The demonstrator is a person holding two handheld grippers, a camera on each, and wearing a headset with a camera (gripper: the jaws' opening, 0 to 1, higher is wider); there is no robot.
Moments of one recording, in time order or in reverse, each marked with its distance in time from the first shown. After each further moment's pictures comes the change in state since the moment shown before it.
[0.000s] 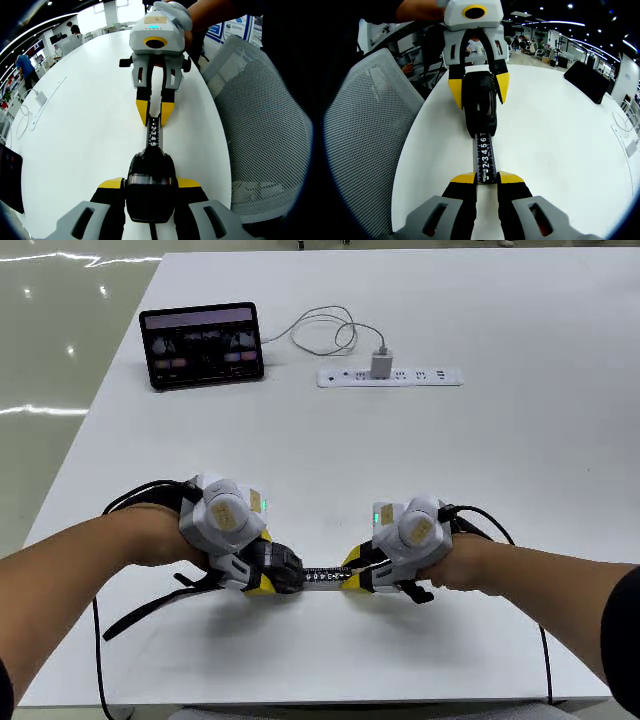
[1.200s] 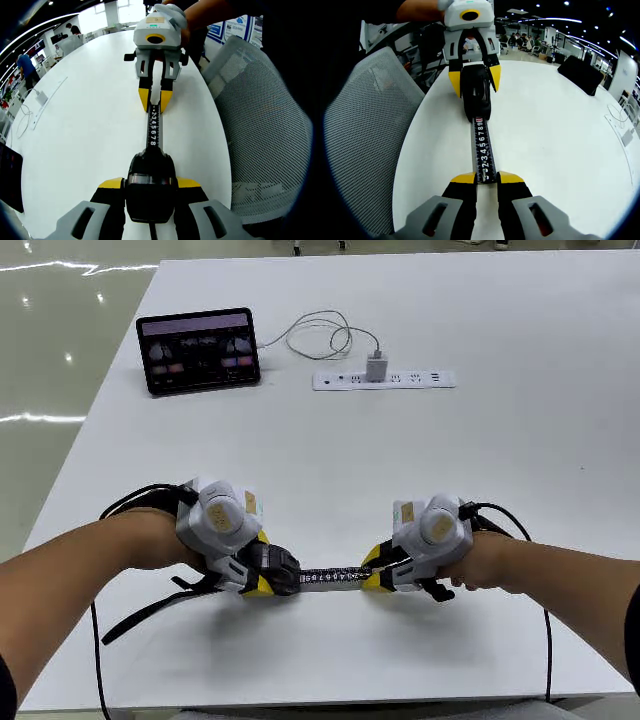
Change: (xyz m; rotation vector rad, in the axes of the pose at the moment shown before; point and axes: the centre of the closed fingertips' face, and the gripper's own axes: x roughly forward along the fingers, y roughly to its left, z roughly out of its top) left arm 0.000 0.000 0.000 -0.005 -0.007 0.004; right arm -0.023 -0.004 -0.024 0.024 0.022 -0.017
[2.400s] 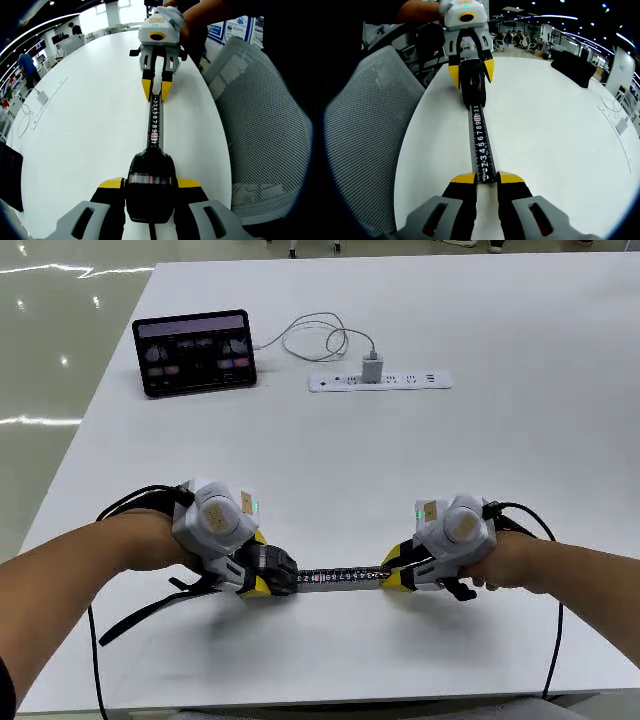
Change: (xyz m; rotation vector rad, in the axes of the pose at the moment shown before) left arm 0.000 -0.001 0.000 -0.006 -0.006 0.004; right arm -0.023 -0.003 -0.024 0.032 0.018 -0.024
